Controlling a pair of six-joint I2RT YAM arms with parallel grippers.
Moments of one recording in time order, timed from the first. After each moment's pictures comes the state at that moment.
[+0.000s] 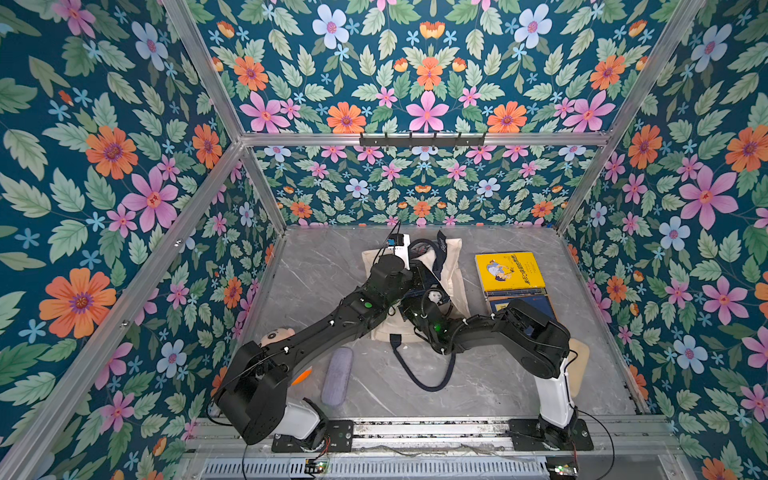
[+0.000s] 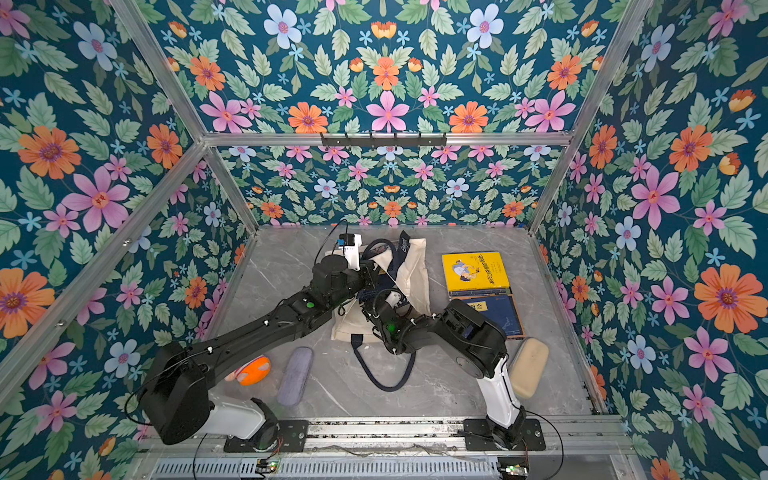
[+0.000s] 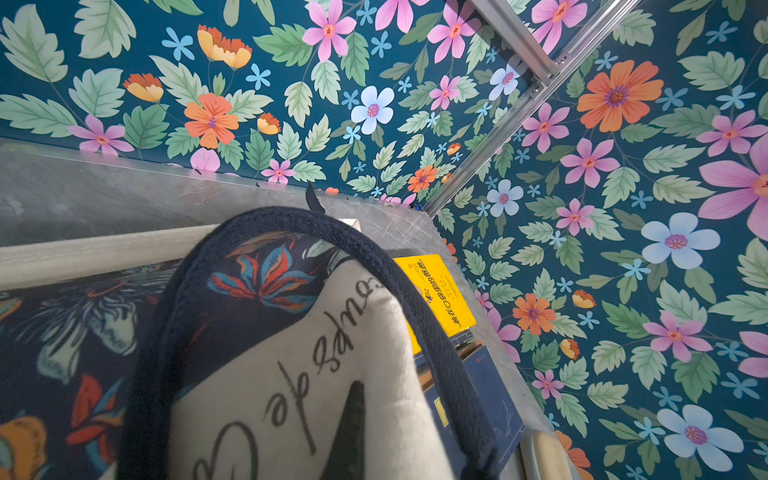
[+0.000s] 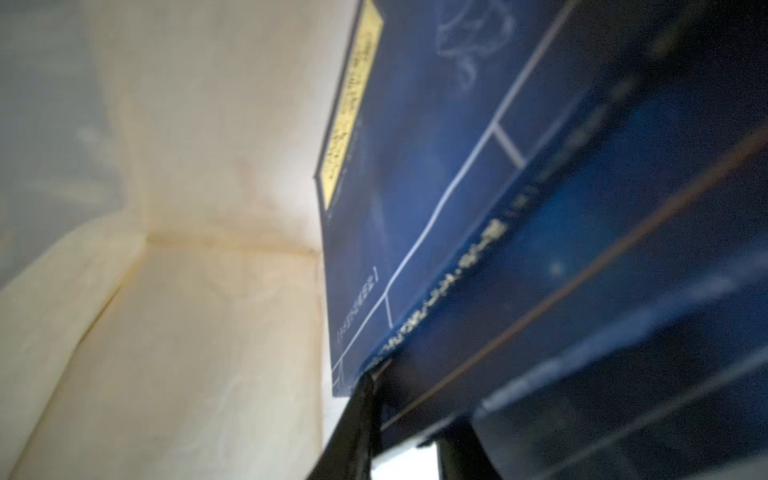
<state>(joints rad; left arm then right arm) -0.75 1.43 1.01 0.18 -0.06 -0.60 0.86 2.03 0.99 0.54 0.36 1.39</state>
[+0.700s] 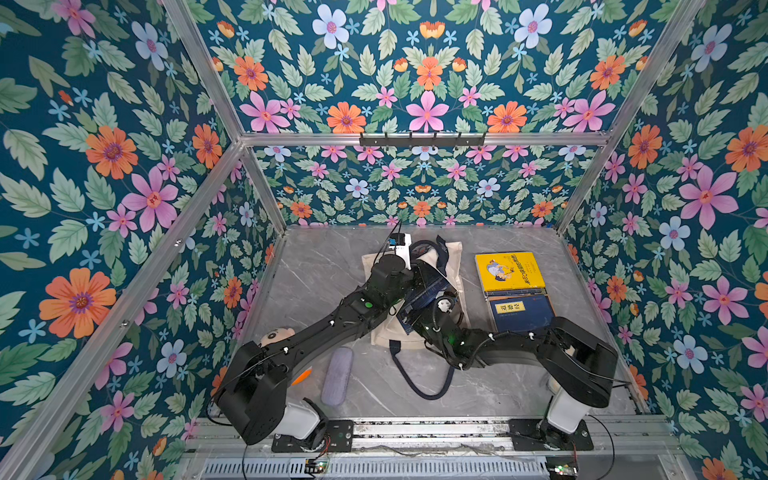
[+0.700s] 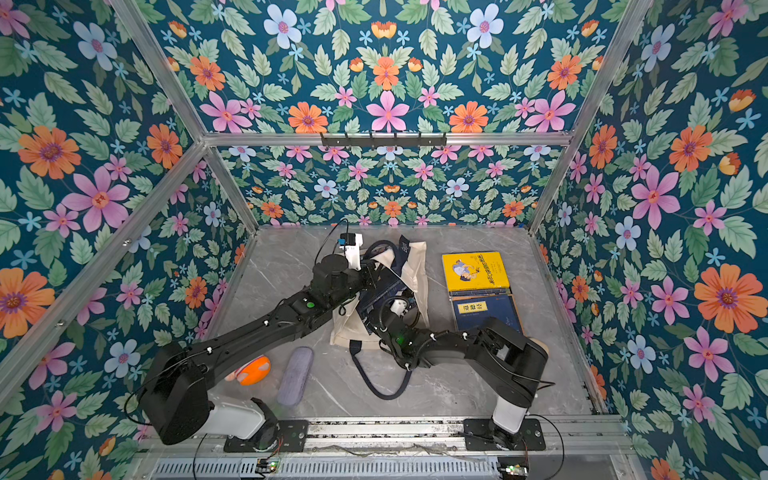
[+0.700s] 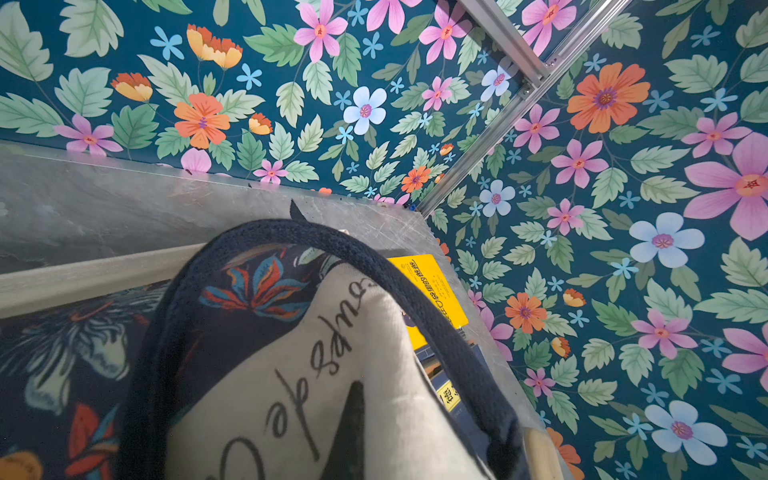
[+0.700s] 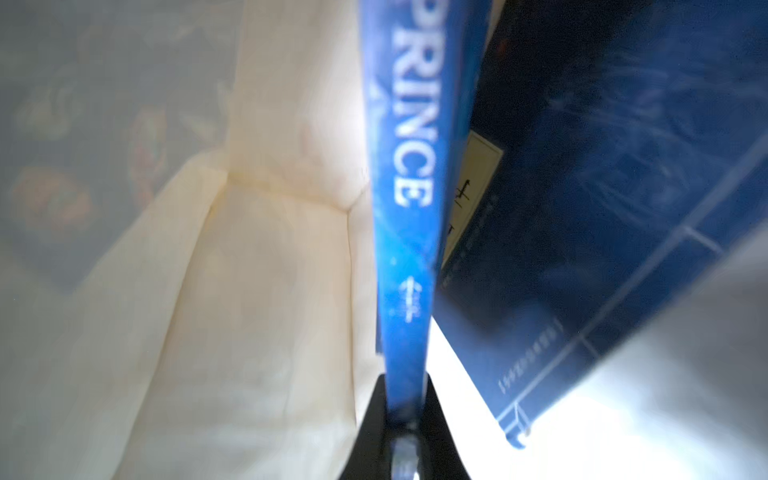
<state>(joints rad) -0.75 1.43 1.02 0.18 -0.06 -0.60 0.98 1.70 0.80 0.36 0.35 1.37</state>
